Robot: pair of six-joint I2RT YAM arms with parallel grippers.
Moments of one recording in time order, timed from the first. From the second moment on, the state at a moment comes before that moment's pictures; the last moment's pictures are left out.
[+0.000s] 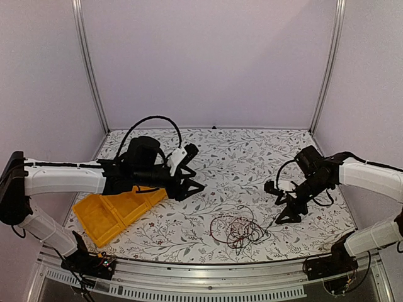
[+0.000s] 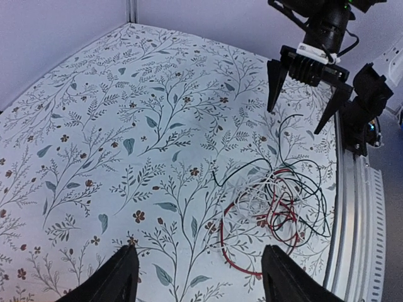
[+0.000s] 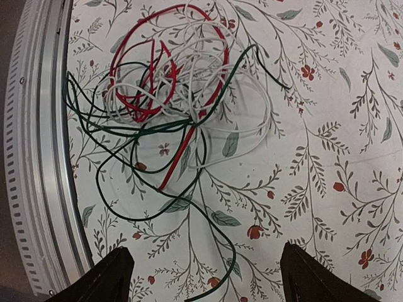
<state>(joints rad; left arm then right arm) -0.87 1.44 0.86 0.09 0.30 0.03 0.46 1.27 0.78 -0.79 -0.51 -0.79</state>
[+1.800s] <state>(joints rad) -1.13 2.05 1.24 0.59 0.15 -0.13 0.46 1.26 1.30 -0.77 -0.59 -0.67</state>
